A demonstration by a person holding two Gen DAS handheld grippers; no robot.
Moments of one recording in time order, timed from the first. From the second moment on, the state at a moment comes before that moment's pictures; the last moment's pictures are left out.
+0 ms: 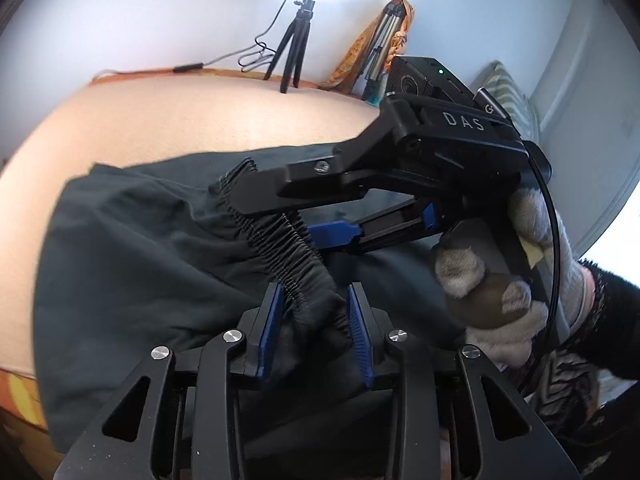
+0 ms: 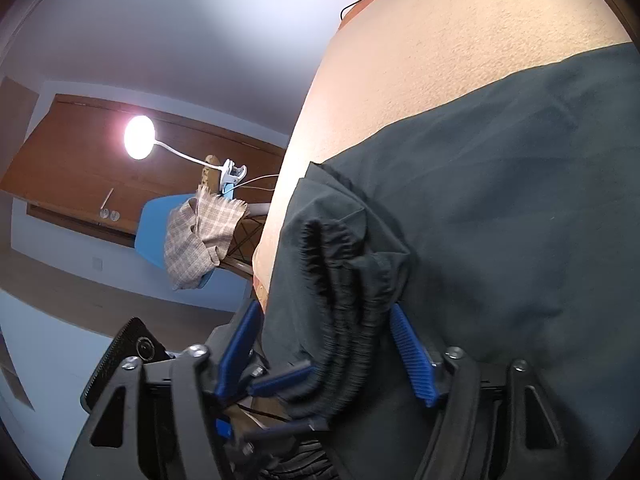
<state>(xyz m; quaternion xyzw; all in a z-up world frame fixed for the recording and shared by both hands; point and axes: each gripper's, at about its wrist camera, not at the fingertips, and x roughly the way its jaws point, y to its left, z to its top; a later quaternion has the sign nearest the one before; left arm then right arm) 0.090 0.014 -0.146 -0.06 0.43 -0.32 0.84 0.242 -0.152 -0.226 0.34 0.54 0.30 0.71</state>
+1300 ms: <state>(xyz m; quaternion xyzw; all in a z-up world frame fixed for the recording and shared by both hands) 0.122 0.002 -0.091 -0.04 0.39 -0.27 0.88 0.159 -0.320 -0.125 0.28 0.52 0.15 0.79</state>
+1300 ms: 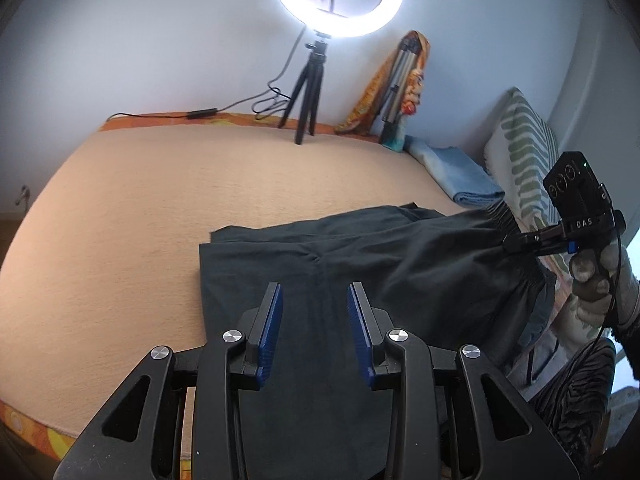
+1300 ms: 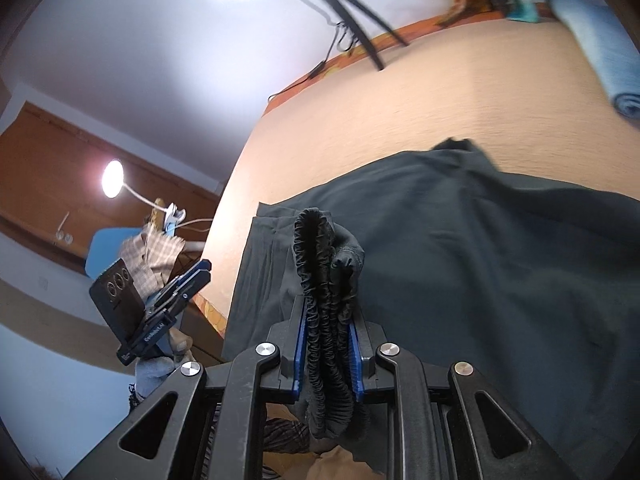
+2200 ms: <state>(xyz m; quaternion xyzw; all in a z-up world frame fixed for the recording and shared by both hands) 0.121 -0.025 -0.105 -0.05 0.43 -0.30 0.85 0.068 -0.518 -0.096 0.25 0.52 -0.07 0.81</state>
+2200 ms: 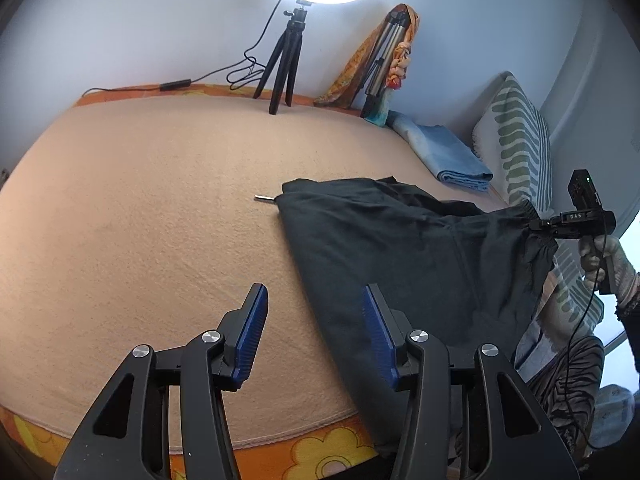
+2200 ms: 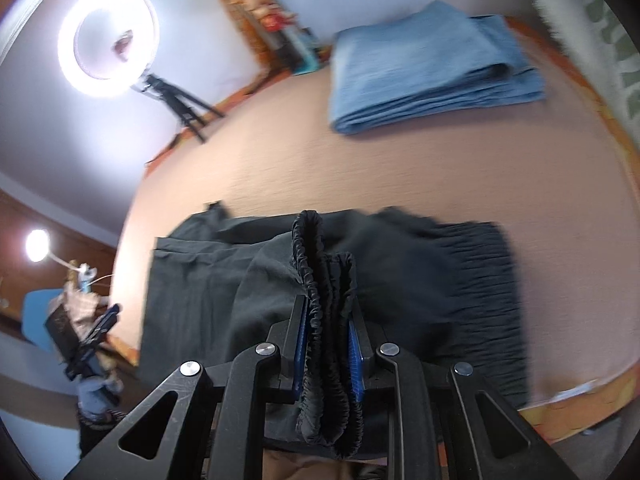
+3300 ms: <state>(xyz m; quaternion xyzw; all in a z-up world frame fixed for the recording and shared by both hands) 0.091 -0.050 -0.142 -0.08 0.51 -0.32 0.80 0.052 -0.462 -0.065 0.01 0.48 -0.19 0.85</state>
